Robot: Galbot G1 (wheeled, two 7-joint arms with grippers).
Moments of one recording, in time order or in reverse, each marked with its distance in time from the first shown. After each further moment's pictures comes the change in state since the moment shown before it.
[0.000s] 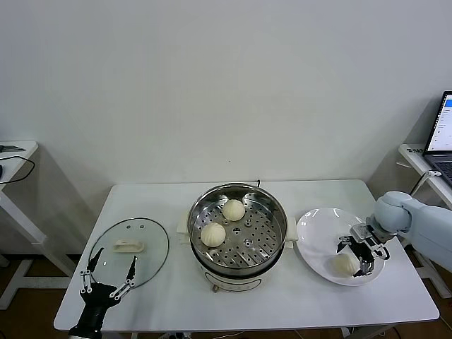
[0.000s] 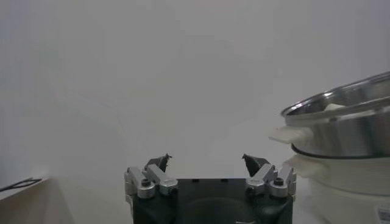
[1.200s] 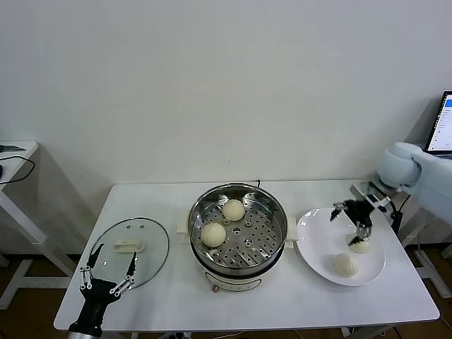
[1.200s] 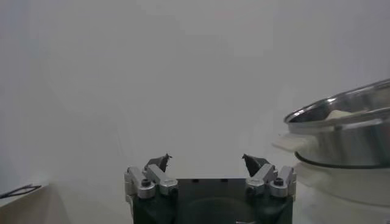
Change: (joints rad) left arm -0.010 0.007 0.004 -0.011 -0.005 0.010 0.000; right arm 0.287 -0.007 -0.140 0.049 0.137 0.008 -0.140
